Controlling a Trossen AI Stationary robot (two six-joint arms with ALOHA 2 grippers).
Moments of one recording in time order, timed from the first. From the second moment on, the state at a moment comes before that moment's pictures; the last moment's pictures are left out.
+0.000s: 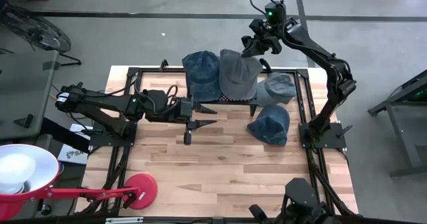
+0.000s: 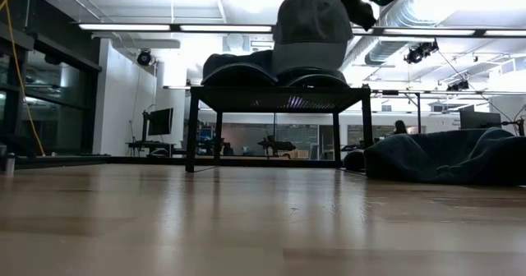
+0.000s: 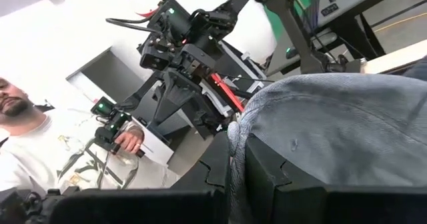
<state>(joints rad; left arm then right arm) -0.19 1.29 1.29 -0.06 -0.19 0.12 -0.91 1.72 1.69 -0.41 -1.57 0.24</state>
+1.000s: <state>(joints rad) -0.19 1.29 1.29 -0.06 -0.20 0.13 -0.98 1.72 1.69 -0.56 -1.53 0.25</state>
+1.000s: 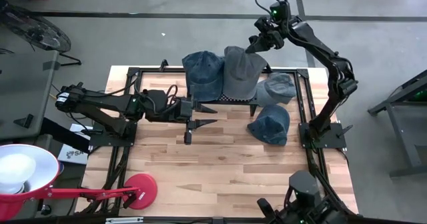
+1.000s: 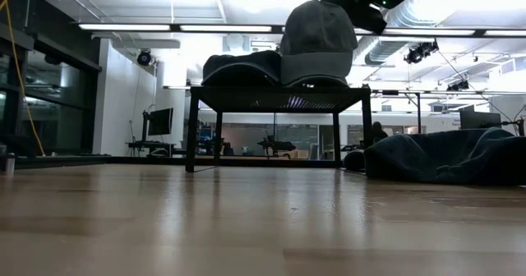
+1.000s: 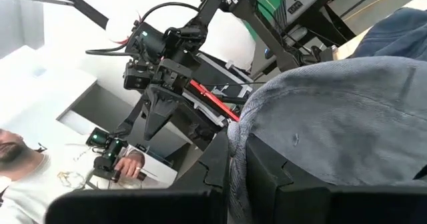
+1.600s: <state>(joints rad) -0.19 1.29 1.29 -0.06 -0.20 0.12 -0.96 1.77 1.69 -0.63 -1.50 0.18</state>
